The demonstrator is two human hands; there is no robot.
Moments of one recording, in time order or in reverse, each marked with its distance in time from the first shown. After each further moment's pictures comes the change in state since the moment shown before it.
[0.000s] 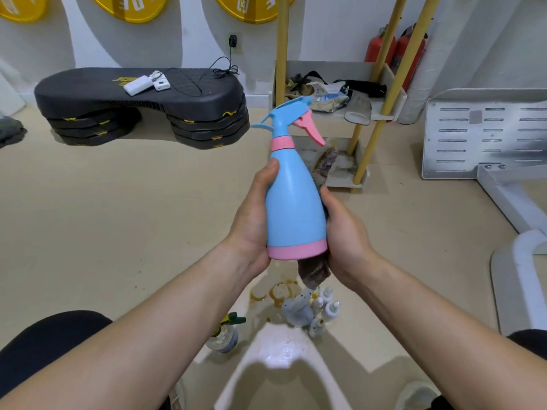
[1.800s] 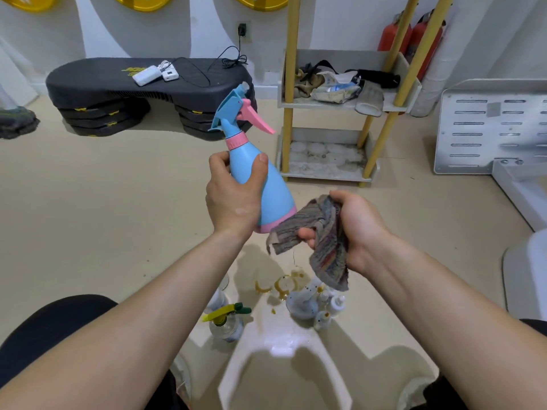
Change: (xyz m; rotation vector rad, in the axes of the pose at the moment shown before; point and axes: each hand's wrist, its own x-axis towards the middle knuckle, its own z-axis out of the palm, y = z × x) left_hand 0.029 0.008 -0.036 0.826 0.674 0.570; right_hand 0.005 -0.014 -0.004 -0.001 0.048 0.408
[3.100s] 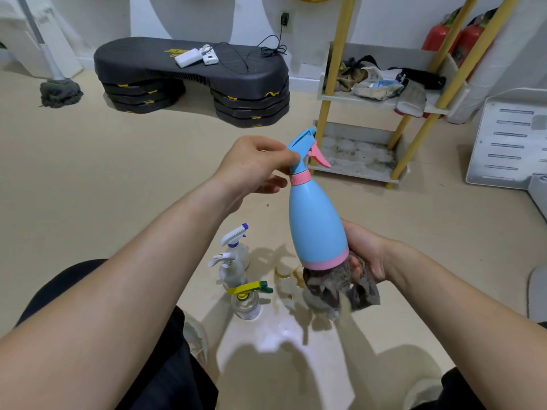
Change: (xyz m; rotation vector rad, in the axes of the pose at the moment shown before) left_hand 0.016 0.031 -0.079 -0.077 -0.516 -0.241; right_hand 0.039 0.052 -0.011 -0.644 -0.194 0.358
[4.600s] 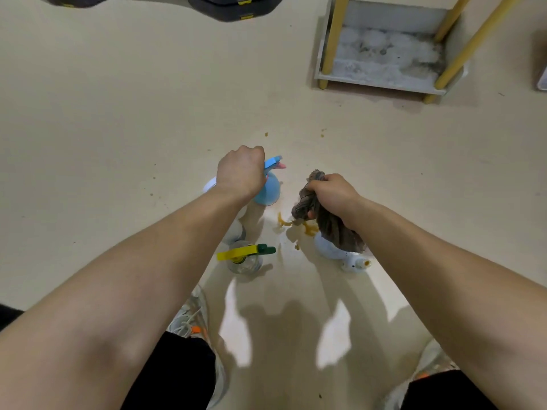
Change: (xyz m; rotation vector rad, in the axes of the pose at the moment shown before) left_hand 0.137 -0.254 0.037 1.337 -0.043 0.028; right_hand 0.186 0.025 0.025 -0.223 0.250 -0.148
